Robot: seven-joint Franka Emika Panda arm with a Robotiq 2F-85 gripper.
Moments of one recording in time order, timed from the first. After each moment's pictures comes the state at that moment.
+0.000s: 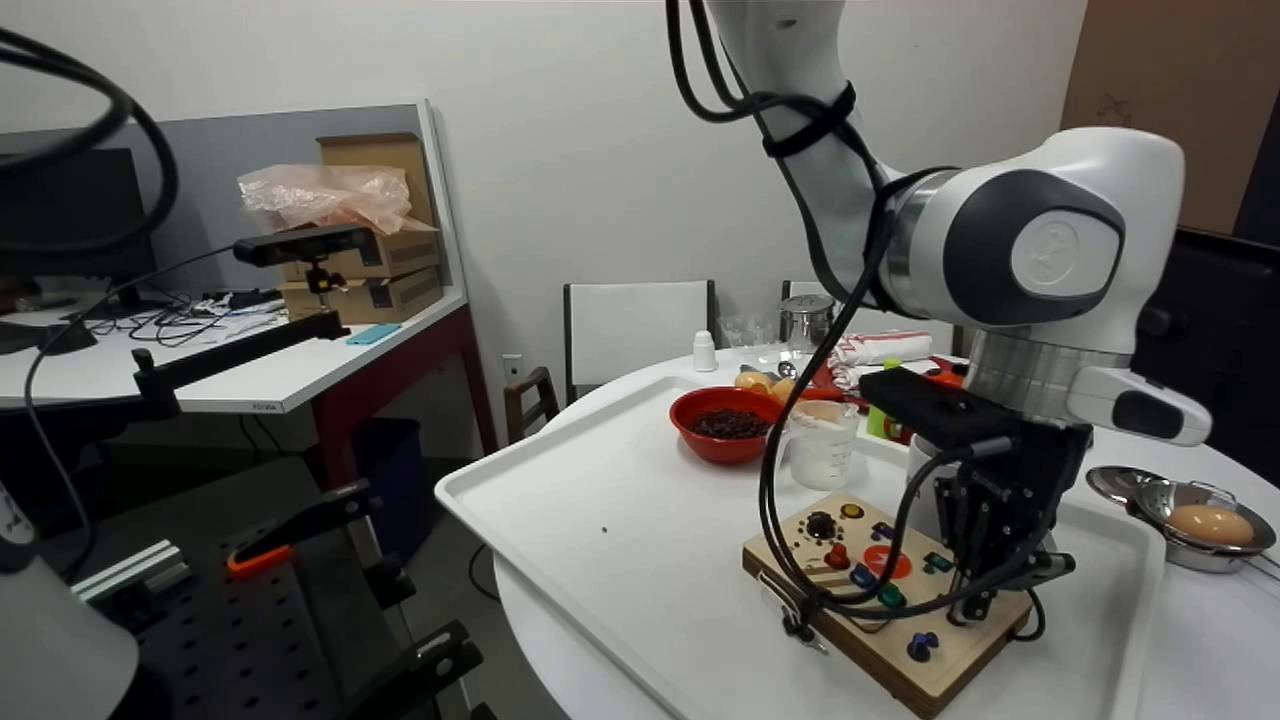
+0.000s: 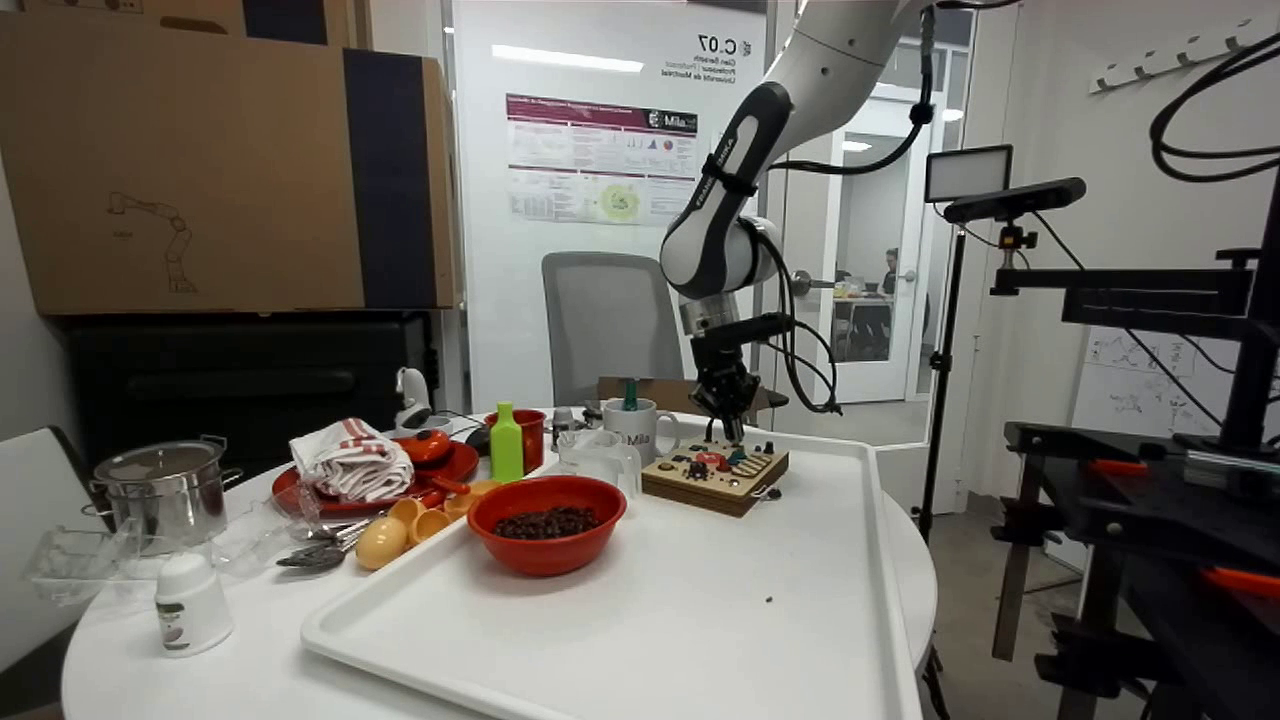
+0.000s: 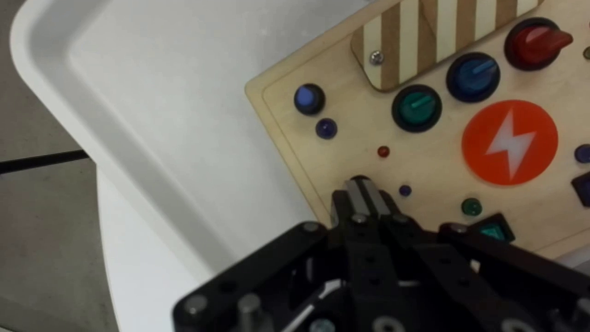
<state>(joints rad) -0.25 0.94 -0.22 -1.62 0.08 2.33 0.22</state>
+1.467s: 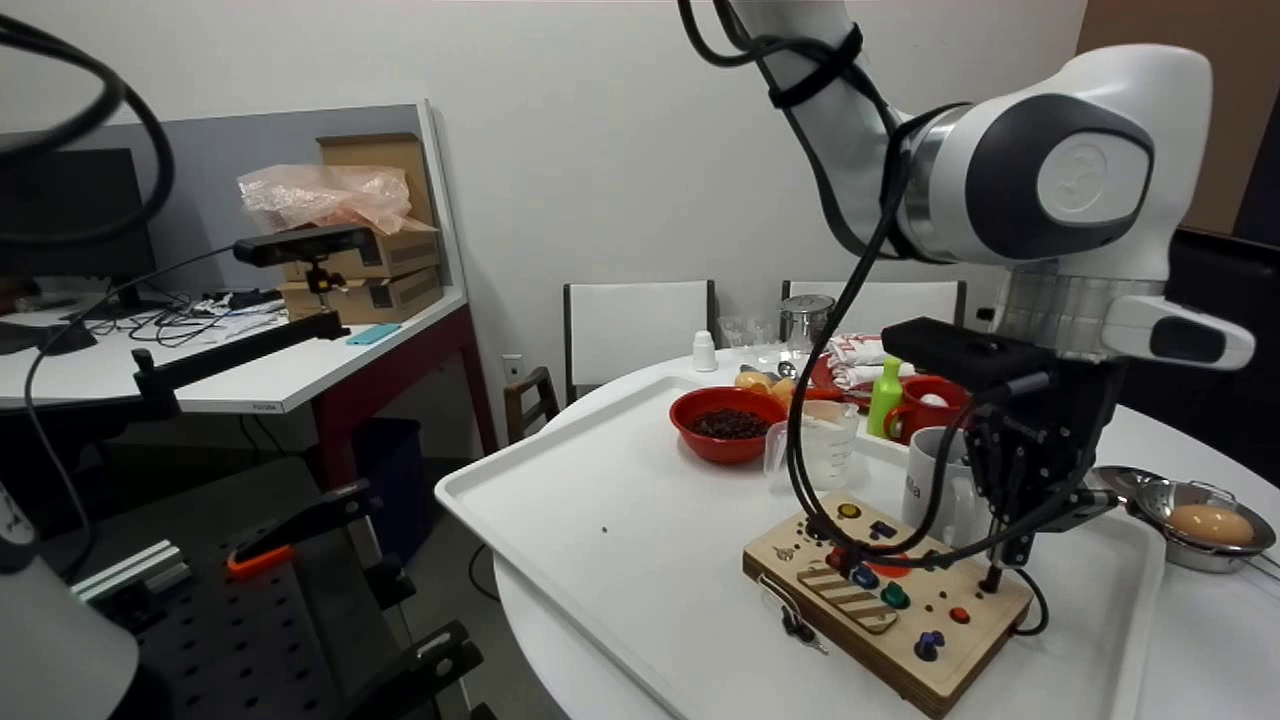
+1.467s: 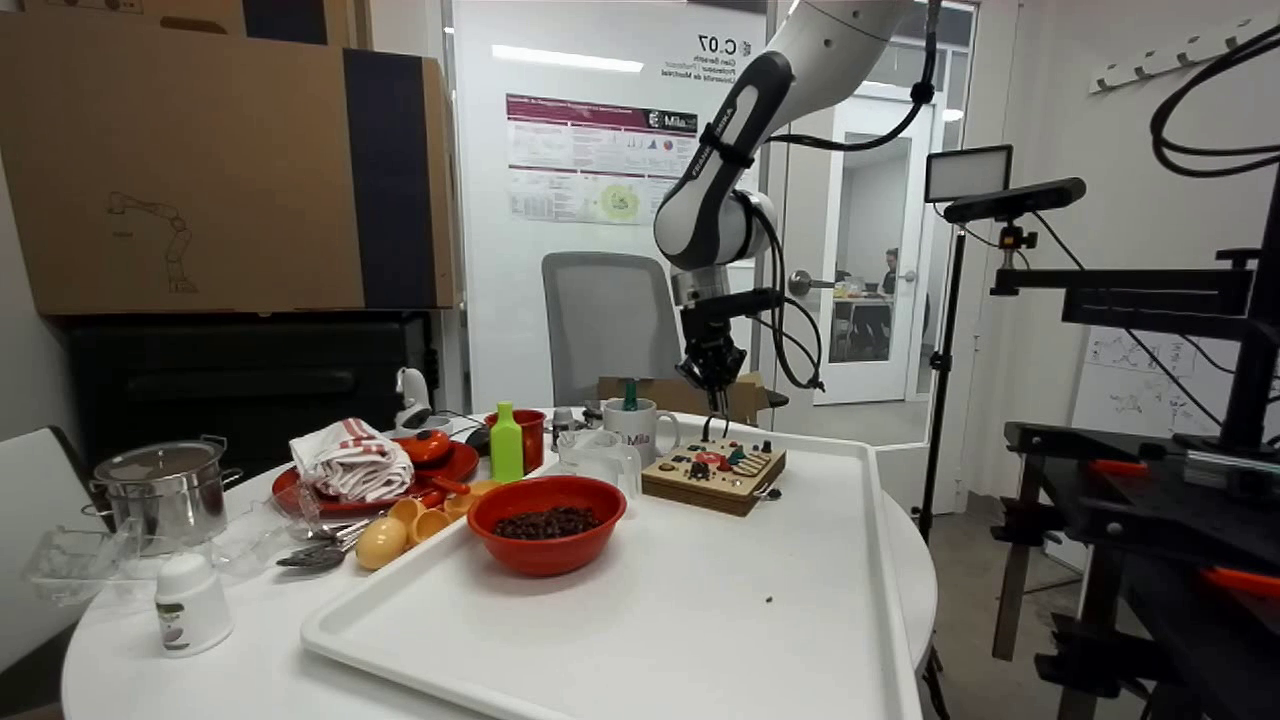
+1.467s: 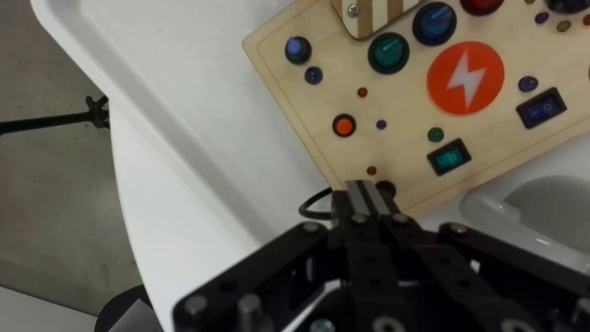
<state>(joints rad) -0.24 0.88 -0.23 -1.61 0.07 2.34 0.21</state>
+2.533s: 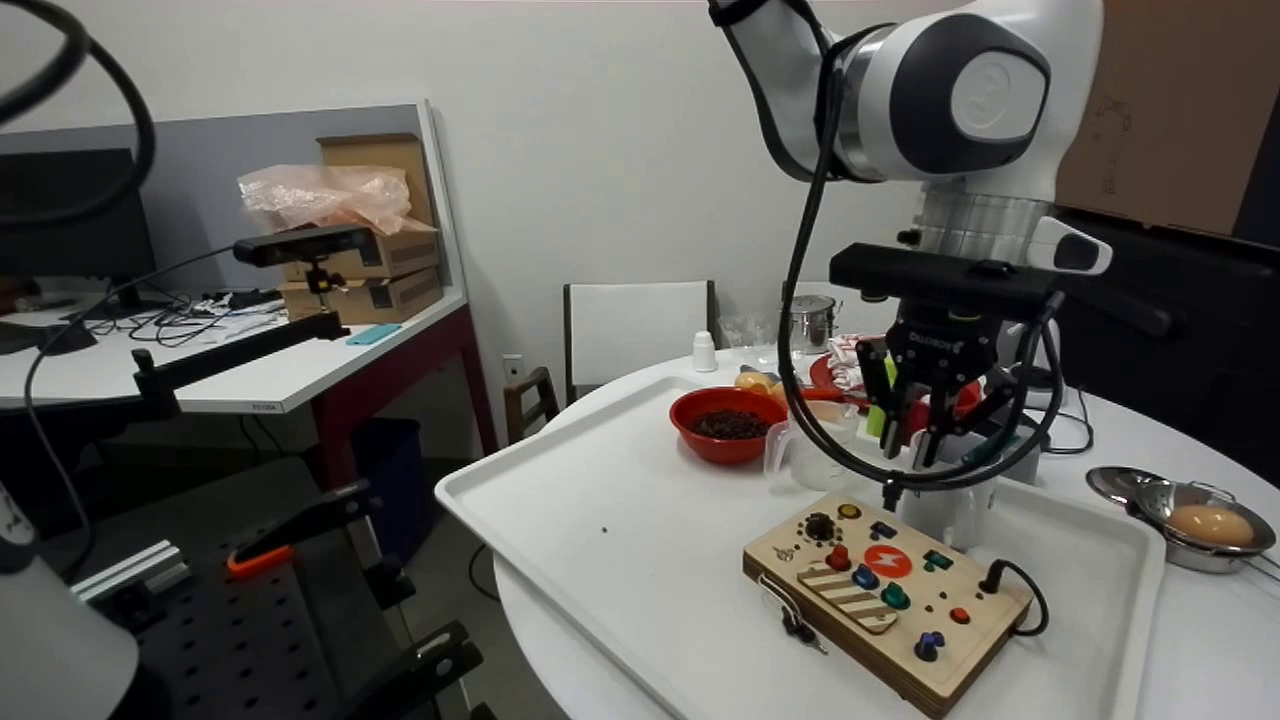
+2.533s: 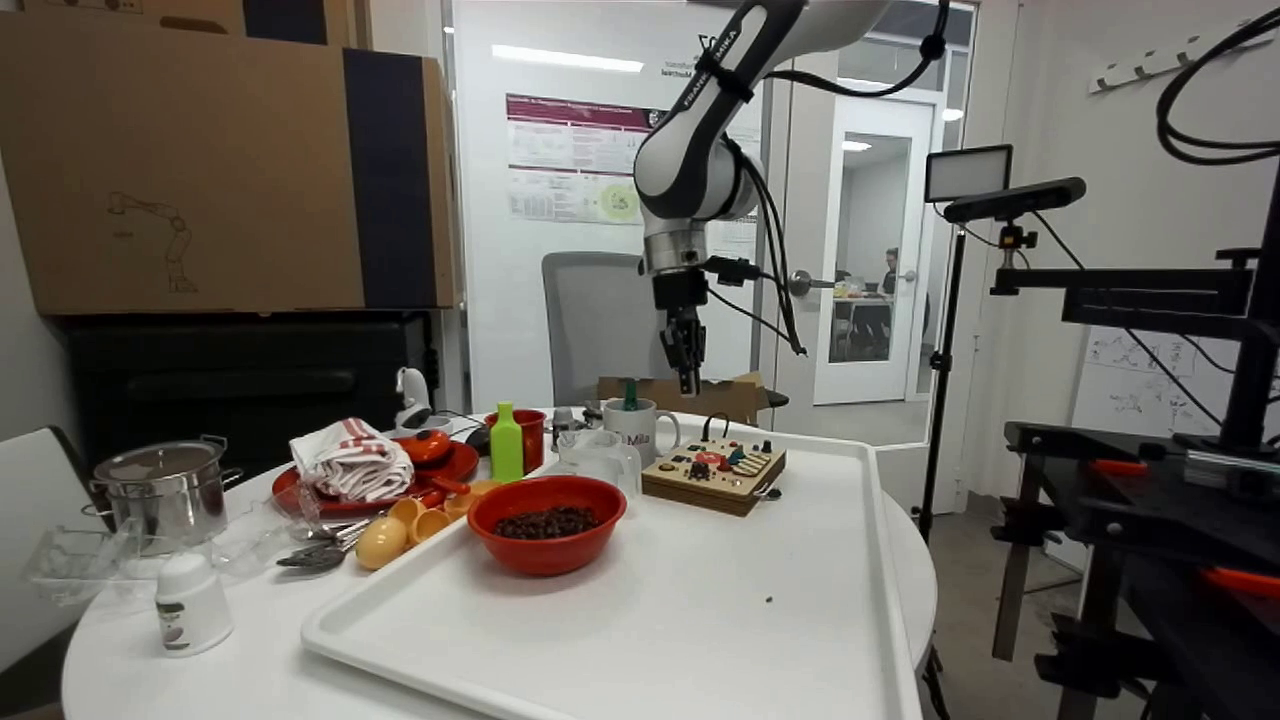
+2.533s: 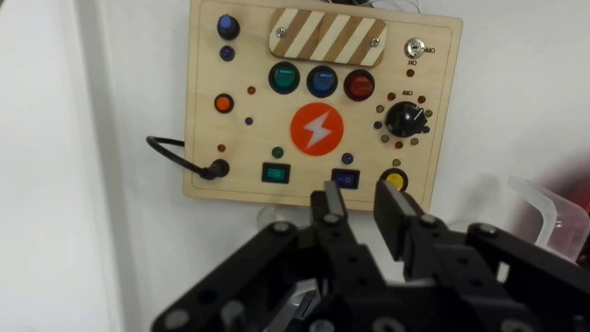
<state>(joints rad) -0.27 0.73 -0.07 -1.71 0.03 2.29 -0.36</state>
